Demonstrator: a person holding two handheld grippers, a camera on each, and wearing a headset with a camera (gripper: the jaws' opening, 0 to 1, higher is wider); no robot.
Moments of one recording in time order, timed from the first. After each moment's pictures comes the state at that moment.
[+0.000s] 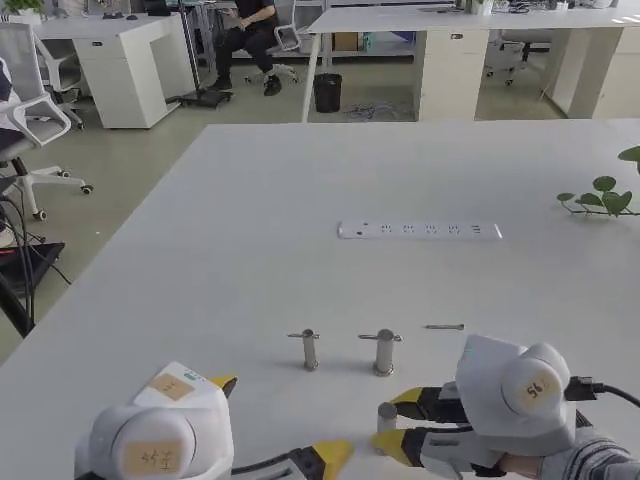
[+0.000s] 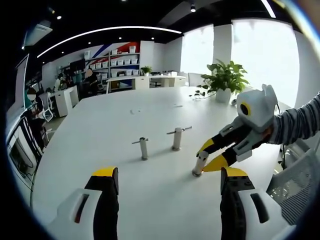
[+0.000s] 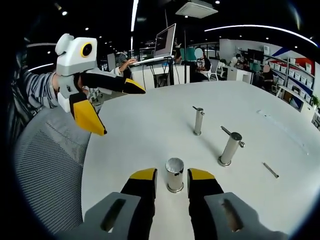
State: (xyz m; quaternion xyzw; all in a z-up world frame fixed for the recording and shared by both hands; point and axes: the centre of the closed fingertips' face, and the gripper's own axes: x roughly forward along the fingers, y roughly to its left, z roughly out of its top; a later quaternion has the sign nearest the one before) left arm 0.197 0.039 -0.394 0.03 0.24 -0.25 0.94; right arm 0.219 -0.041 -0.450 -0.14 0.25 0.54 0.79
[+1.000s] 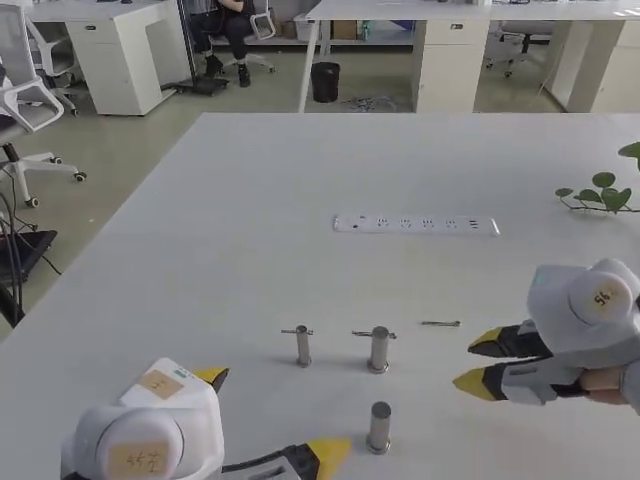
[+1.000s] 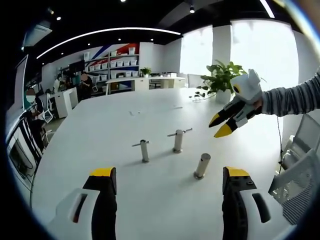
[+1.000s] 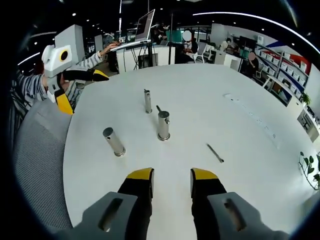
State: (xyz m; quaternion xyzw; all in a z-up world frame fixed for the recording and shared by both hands) left arm 0.203 0.042 -0.395 0.03 0.23 -0.25 0.94; right arm 0.297 -0.140 -0.436 -0.23 0.32 0.47 0.79
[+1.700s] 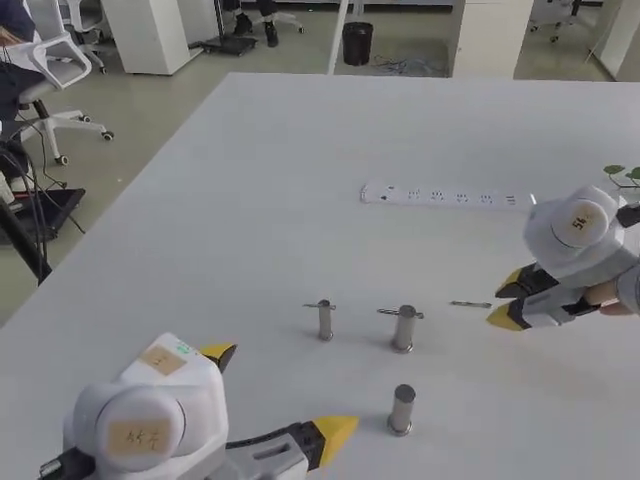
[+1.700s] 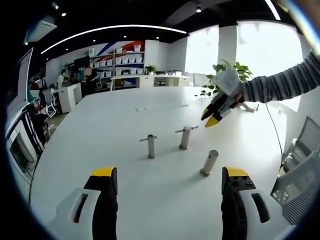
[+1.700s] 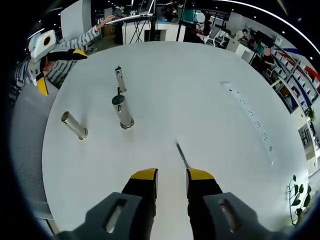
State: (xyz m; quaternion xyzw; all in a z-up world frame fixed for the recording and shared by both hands) left arm 0.208 0.054 -0.405 0.02 0.24 -0.23 0.94; right arm 0.359 -0.142 -0.462 -0.33 0.36 0.48 0.73
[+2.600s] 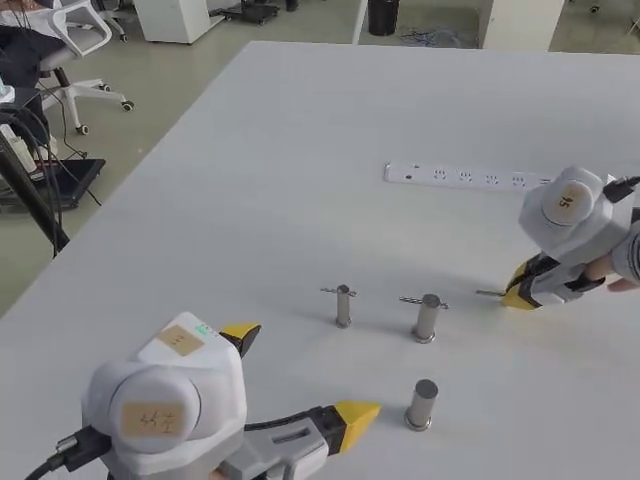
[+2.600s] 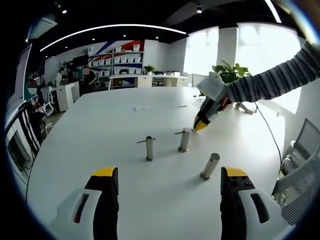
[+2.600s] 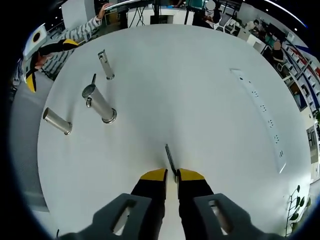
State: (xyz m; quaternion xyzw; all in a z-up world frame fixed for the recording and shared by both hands) left arm 0.220 0.048 -0.406 0.01 0.24 -0.24 0.94; right arm 0.386 -0.142 -0.487 -0.35 0.42 0.48 0.69
